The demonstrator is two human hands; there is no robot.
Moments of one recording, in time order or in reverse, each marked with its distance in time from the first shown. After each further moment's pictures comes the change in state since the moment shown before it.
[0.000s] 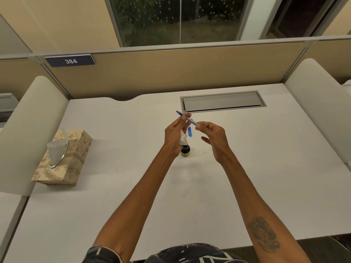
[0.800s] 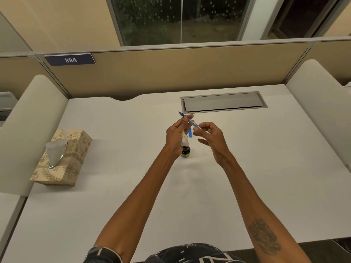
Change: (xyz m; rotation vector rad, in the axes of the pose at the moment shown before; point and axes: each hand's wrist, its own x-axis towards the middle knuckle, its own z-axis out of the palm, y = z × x) left_hand 0.005 -0.002 0.003 0.045 -0.023 -0.005; right_hand 0.011 0.009 -0.001 -0.036 -0.067 -0.002
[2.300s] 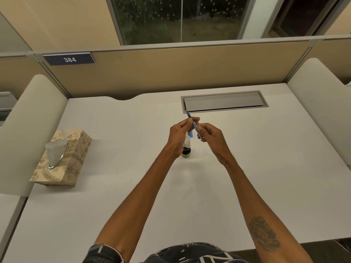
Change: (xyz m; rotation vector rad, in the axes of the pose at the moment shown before) left_hand 0.010 -0.006 -0.002 0.124 -0.163 0.040; right_hand 0.019 0.016 -0.005 -0.243 -0.052 -0.206
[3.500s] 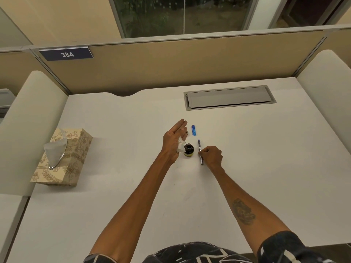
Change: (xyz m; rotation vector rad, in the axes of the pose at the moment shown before) left_hand 0.000 -0.019 -0.032 -0.223 0.155 -0.143; right_hand 0.009 0.106 0.042 -0.377 0.142 0.541
